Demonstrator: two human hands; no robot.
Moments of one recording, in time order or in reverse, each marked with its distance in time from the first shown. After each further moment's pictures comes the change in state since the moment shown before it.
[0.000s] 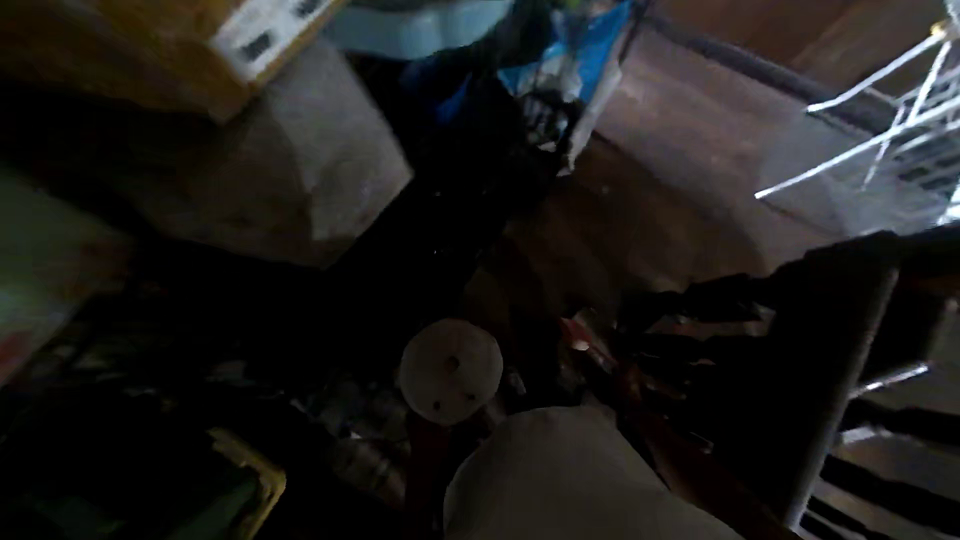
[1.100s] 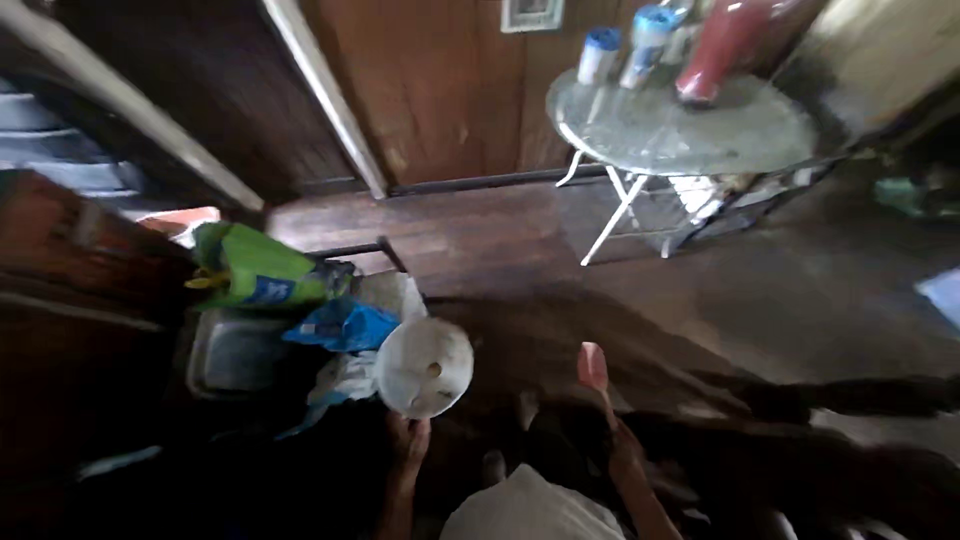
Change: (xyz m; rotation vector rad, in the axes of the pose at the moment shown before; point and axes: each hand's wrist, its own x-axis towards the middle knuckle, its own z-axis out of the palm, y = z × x) left_hand 0.449 0.625 0.424 -0.103 -0.280 0.995; right_hand 0.401 -0.140 -0.316 1.176 0.621 0.475
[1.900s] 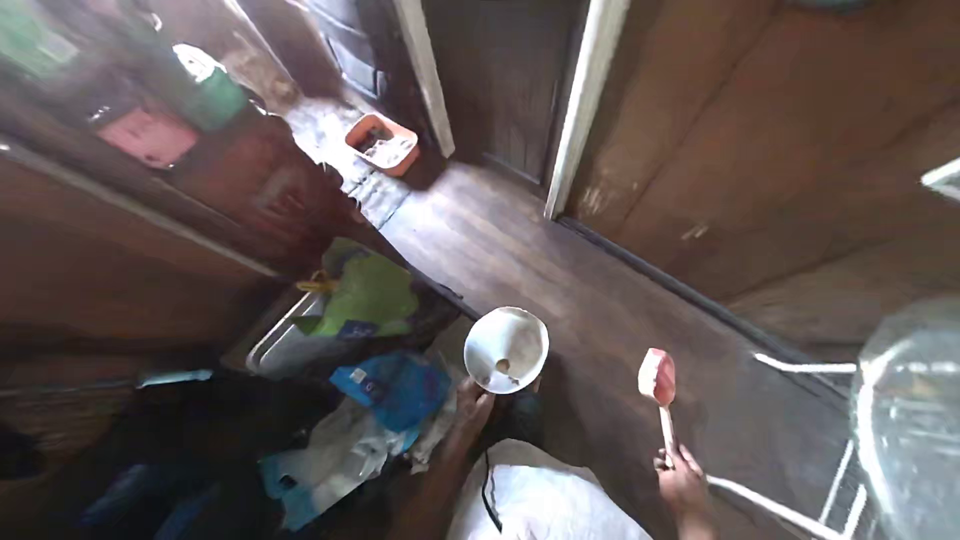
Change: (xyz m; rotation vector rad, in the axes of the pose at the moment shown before) left_hand 0.446 -0.113 0.159 -0.107 0.317 -0.314; right_hand 0.353 -0.420 0.451 -0.207 -0.480 -0.158
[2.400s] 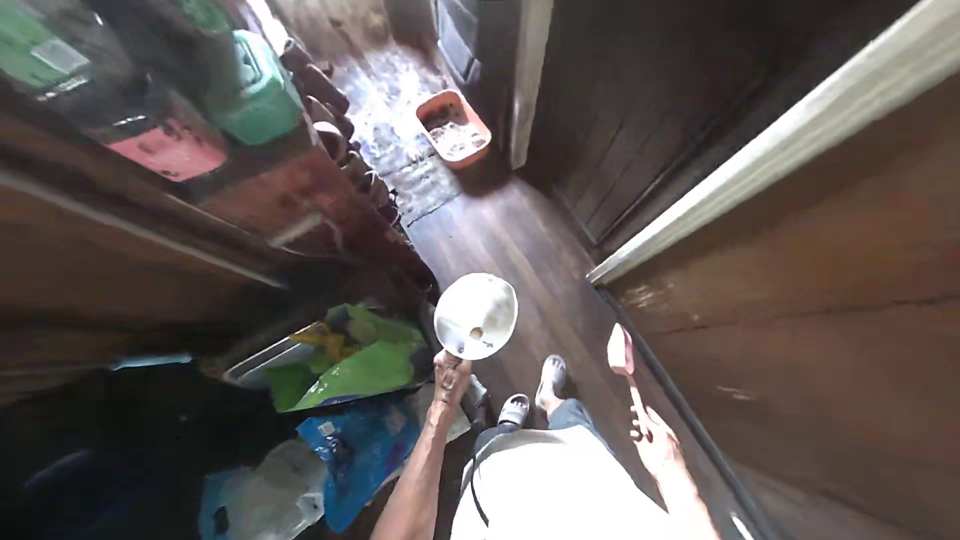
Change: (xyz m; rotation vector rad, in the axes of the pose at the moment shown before) left_hand 0.329 0.016 -0.028 0.094 0.560 -0.227; right_hand 0.223 -0.271 0.342 -0.291 -0.509 0.078
